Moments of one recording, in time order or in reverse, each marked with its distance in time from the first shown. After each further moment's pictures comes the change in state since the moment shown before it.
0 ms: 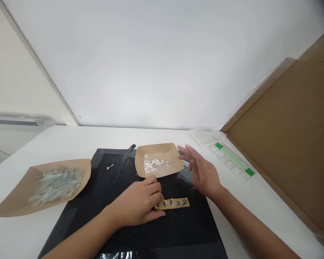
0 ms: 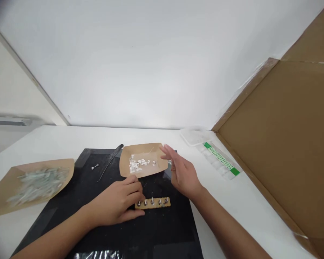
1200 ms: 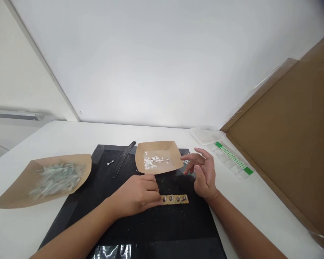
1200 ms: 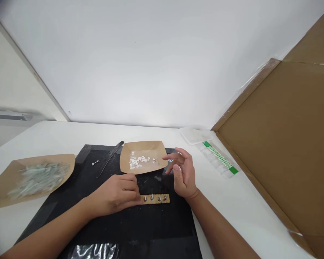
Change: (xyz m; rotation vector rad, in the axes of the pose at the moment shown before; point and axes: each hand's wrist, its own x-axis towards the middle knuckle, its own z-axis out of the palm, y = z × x) left_hand -0.001 -0.003 -0.005 -0.070 0.176 0.147; right_hand -0.022 0.003 0.019 0.490 0.232 0.170
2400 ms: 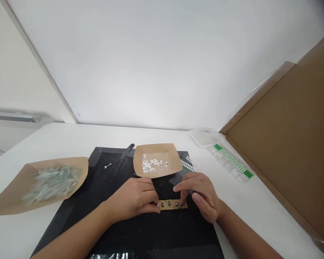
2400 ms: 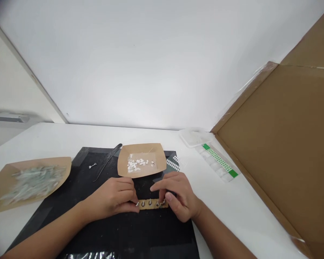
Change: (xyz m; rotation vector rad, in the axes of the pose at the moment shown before) left_hand -0.005 -0.009 0.006 -0.034 0.036 -0.035; right_hand 0.006 -0.040 -0.010 -0.035 -0.548 -0.229
